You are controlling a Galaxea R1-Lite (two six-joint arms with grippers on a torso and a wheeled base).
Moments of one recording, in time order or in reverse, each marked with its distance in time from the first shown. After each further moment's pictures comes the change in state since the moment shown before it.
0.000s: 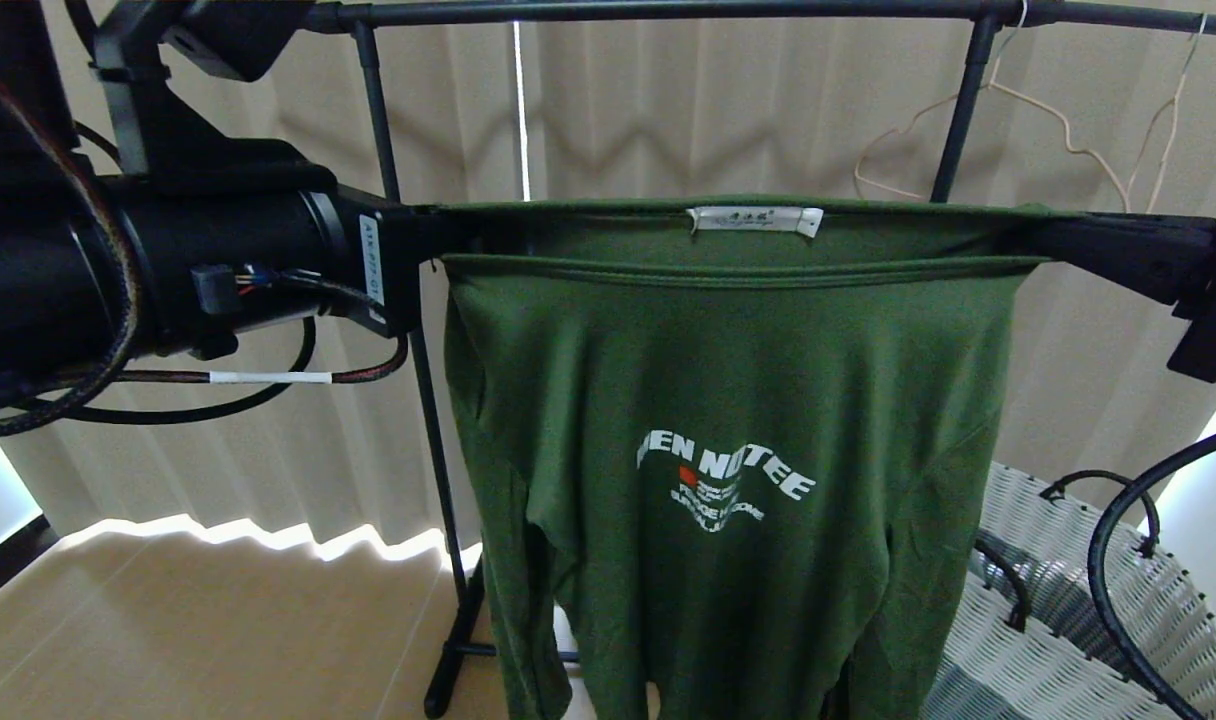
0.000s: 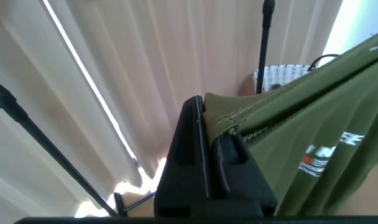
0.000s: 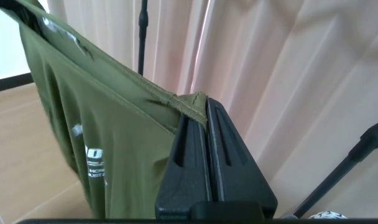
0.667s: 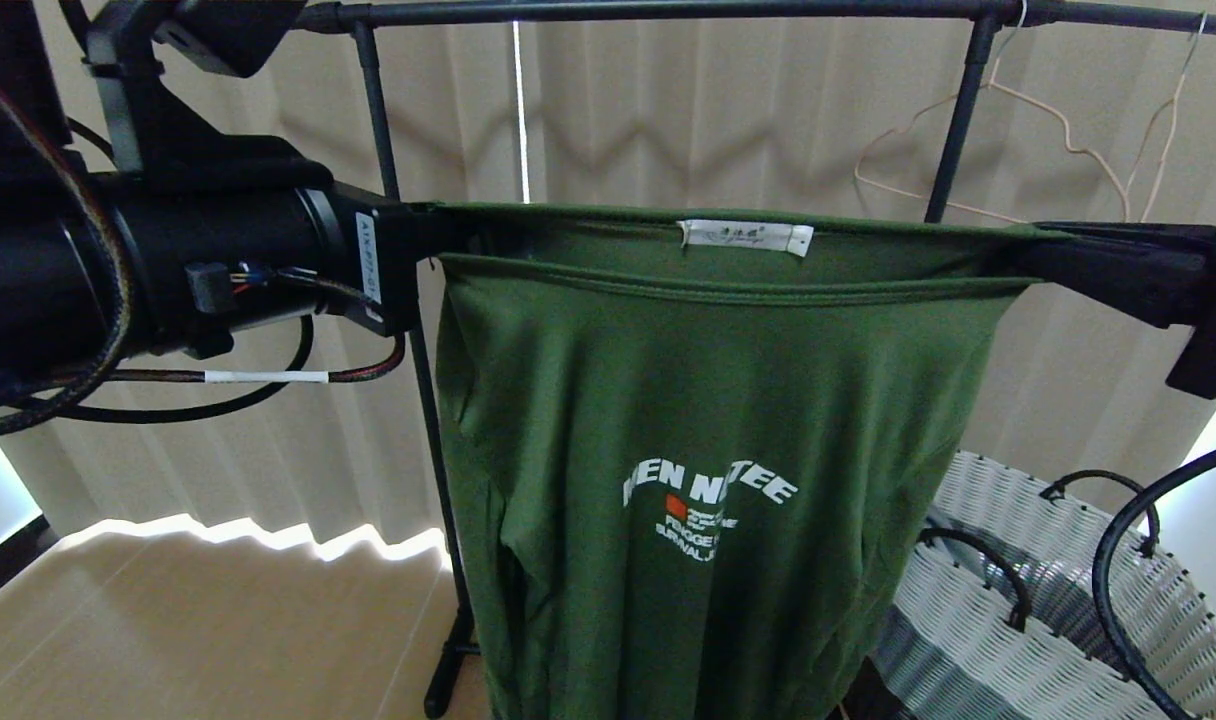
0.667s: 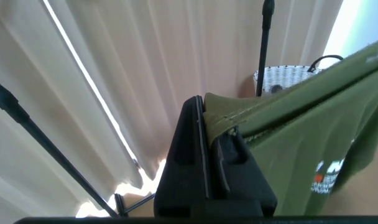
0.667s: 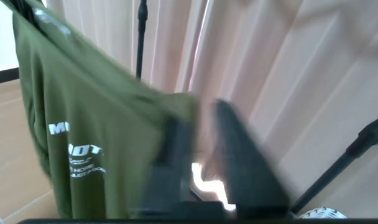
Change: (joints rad) left arm -0.004 -0.003 0.000 0.000 0.000 0.004; right arm 0.003 -0.006 0.016 0.004 -0.001 -0.023
